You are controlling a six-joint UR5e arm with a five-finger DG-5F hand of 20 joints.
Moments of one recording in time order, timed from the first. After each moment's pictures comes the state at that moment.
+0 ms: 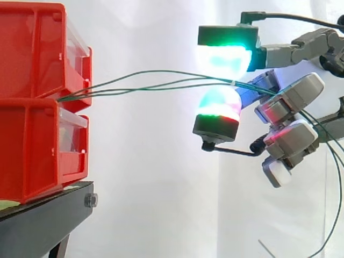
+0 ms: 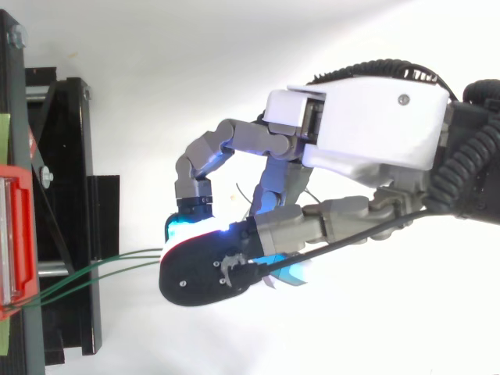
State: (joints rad) arm 0.20 -2.25 -0.95 -3.42 -1.20 -0.01
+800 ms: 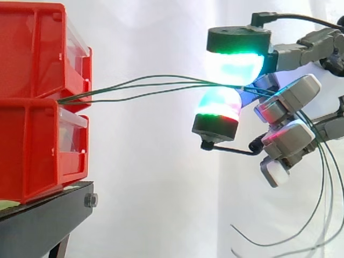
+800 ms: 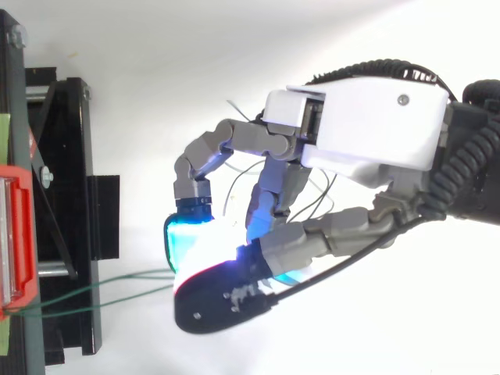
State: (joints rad) arm 0.20 -2.25 -0.95 -3.41 -1.20 -0.01
